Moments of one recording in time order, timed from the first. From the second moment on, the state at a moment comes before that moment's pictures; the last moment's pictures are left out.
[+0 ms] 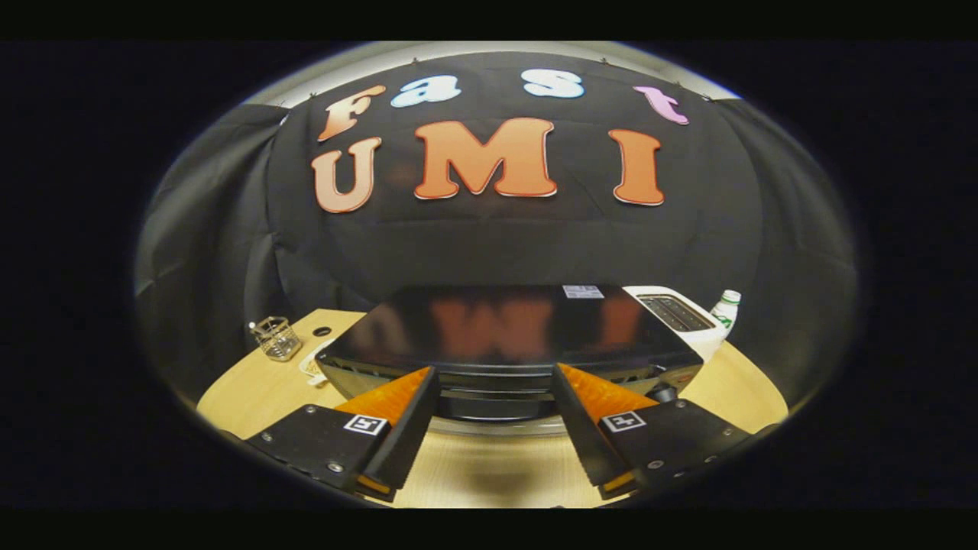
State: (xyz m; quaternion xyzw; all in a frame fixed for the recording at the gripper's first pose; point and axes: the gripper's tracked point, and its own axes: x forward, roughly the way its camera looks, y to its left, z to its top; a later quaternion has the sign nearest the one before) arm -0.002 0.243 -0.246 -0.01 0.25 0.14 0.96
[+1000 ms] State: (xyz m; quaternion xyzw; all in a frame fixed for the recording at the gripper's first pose) arm -0.153 0.236 -0.387 -0.02 0.49 0.20 0.85
